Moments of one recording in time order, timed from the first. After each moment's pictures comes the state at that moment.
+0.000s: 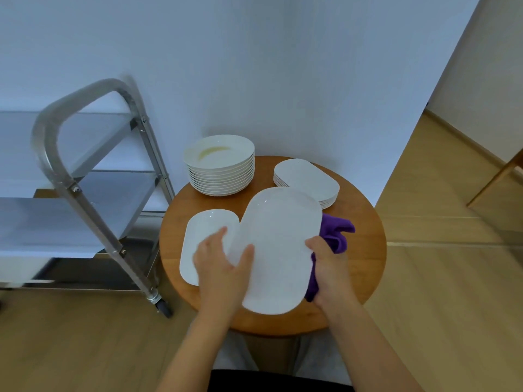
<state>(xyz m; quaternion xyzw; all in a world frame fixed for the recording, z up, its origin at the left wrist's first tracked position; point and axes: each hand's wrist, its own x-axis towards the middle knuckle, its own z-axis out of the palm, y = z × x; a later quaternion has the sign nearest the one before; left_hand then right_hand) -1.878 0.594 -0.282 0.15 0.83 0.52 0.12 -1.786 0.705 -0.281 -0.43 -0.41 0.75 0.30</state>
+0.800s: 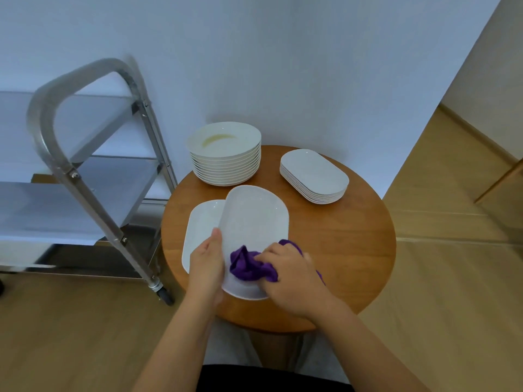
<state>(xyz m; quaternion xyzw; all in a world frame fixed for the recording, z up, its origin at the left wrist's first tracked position) -1.909 0.588 -0.291 -0.02 0.69 0.67 0.27 -1.803 0.692 -0.301 -0.15 -0.95 0.28 0.06</state>
